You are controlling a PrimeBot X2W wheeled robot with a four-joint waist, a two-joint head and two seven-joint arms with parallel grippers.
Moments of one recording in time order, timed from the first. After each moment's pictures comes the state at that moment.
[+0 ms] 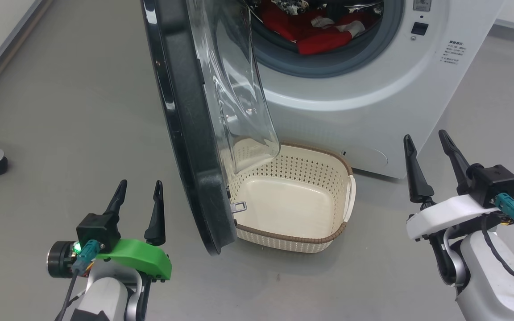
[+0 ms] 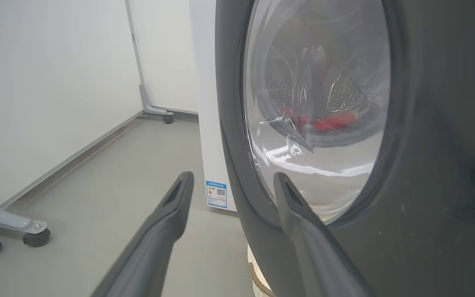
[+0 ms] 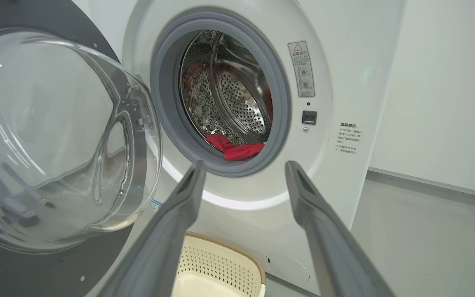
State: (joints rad) left arm -0.24 0.03 -0.24 0.40 -0.33 0.06 -0.25; right arm -0.27 -0.24 0.31 0.28 0.45 -0.06 -0.26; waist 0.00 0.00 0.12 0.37
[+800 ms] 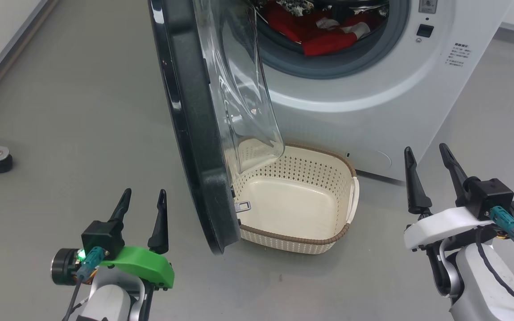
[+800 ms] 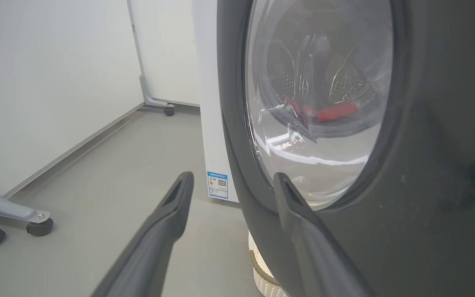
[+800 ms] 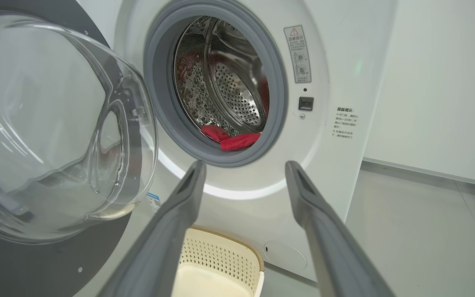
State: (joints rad) left arm -0.22 0.03 -0.25 0.41 -0.33 0.06 -0.25; right arm -0.21 -0.17 0.23 0.29 0.36 -0.06 -0.26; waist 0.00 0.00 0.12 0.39
